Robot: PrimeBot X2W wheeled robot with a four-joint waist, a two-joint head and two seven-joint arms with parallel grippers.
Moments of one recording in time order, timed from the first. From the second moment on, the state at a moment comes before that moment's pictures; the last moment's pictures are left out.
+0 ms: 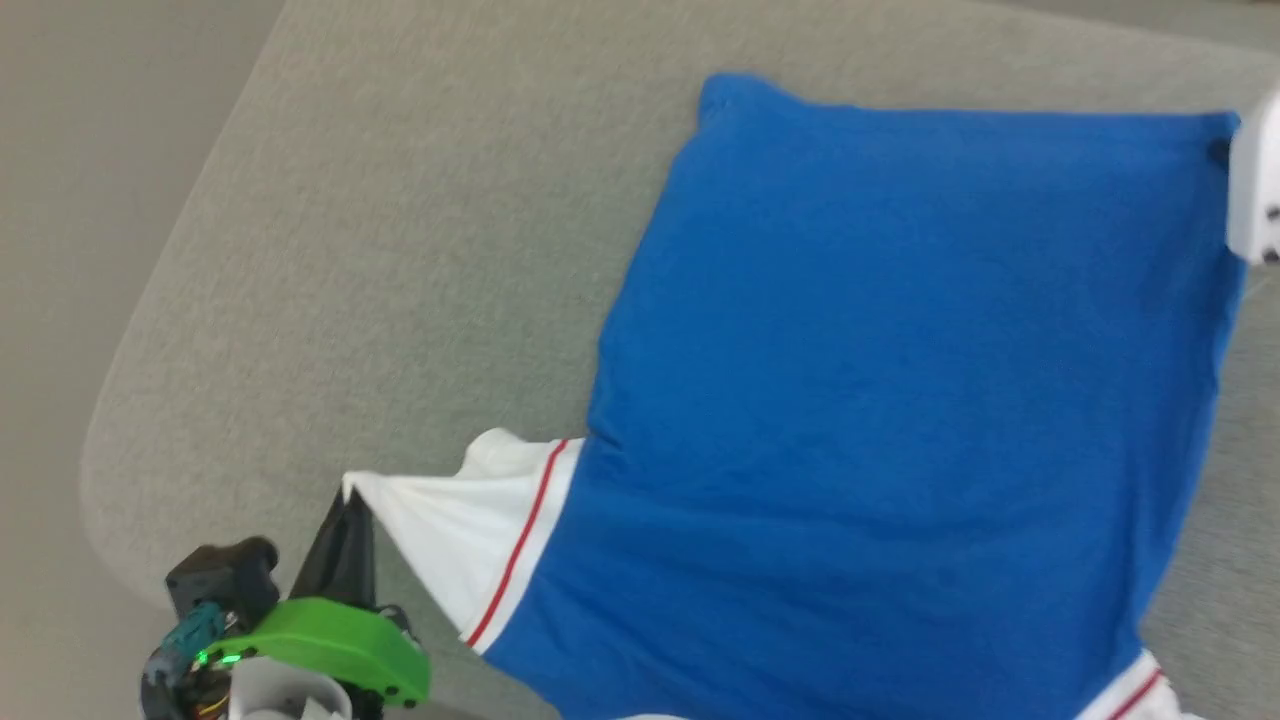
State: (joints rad) left arm -0.02 0.48 -0.47 -0.11 -0.78 0.39 -0.21; right arm -0.90 -0.50 0.17 0.58 0.40 0.13 0.78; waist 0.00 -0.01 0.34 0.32
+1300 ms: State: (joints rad) left arm 0.10 0.63 -0.38 -0.19 -0.80 0.47 -0.16; right arm 0.11 -0.30 -0.19 0.07 0.43 0.13 0.45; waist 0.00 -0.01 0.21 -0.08
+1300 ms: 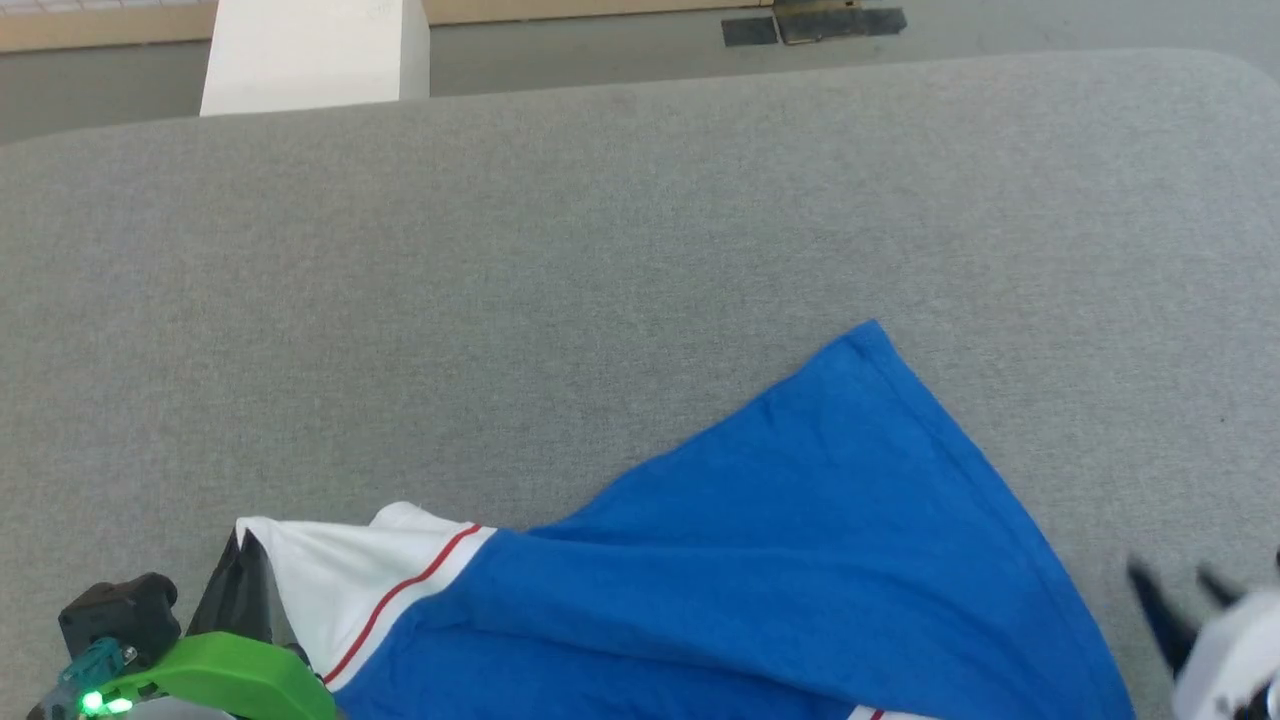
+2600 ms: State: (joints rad) left arm -0.09 0.50 -0.48 -0.10 -0.77 0.40 -0.20; right arm -0.66 -0.41 0.32 0.46 0.59 0.13 1.00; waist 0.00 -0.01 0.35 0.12
